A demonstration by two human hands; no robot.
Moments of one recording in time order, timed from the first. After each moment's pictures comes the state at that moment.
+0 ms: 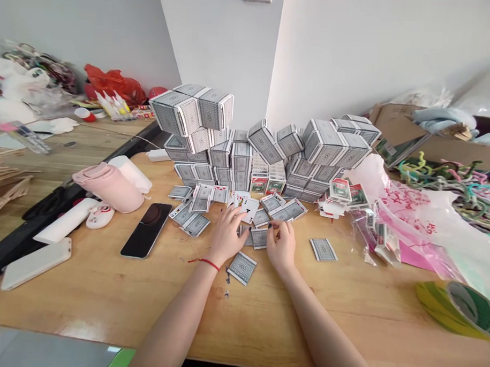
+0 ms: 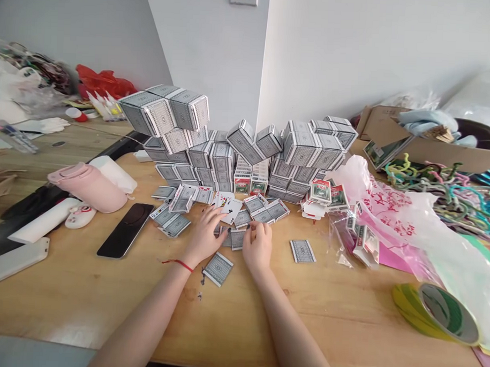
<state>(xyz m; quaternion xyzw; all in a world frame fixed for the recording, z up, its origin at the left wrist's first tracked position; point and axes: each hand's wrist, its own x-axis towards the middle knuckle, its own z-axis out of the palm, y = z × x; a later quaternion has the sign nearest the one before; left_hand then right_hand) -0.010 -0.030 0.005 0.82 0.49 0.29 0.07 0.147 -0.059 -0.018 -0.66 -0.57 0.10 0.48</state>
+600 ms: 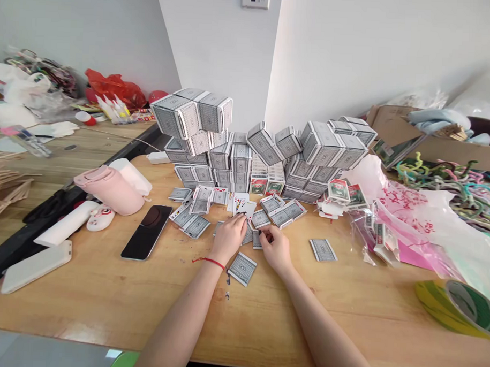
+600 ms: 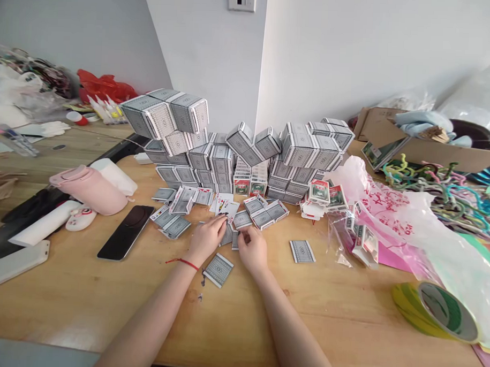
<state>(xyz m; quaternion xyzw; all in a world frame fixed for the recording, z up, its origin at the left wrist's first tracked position) -0.005 -0.023 -0.005 0.82 0.50 0.27 0.03 0.144 -0.060 -0.019 -0.62 -0.60 0.25 0.45</state>
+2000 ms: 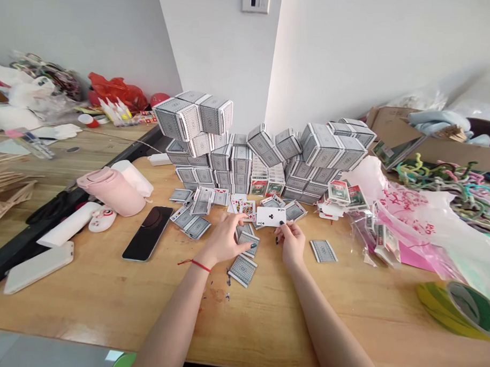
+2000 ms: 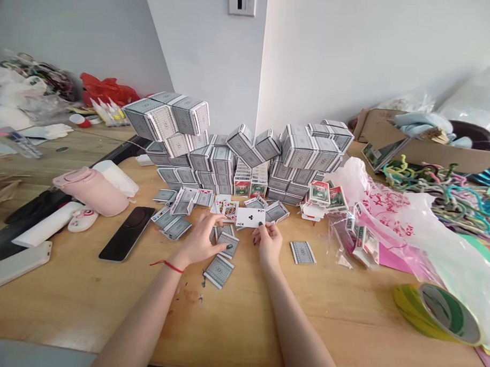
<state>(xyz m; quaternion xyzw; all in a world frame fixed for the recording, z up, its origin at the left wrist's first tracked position) -0.026 -0.037 0.033 0.84 0.44 0.26 0.19 0.163 -0.049 -0.013 -0.52 -0.29 0.44 0.67</state>
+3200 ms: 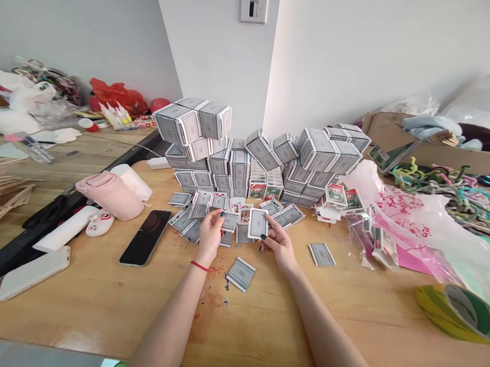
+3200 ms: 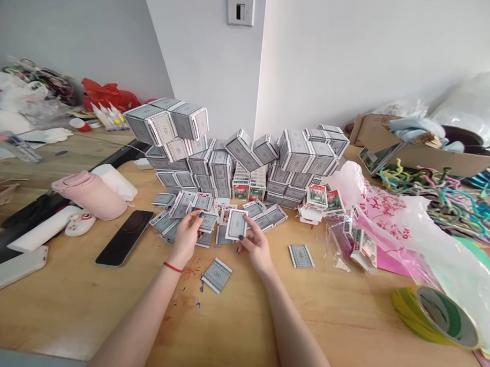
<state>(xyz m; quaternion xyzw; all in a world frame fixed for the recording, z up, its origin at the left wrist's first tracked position) -0.030 -0.010 -0.001 0.42 0.55 0.56 0.46 0.157 -0.055 -0.007 -0.40 -0.43 0.58 0.56</state>
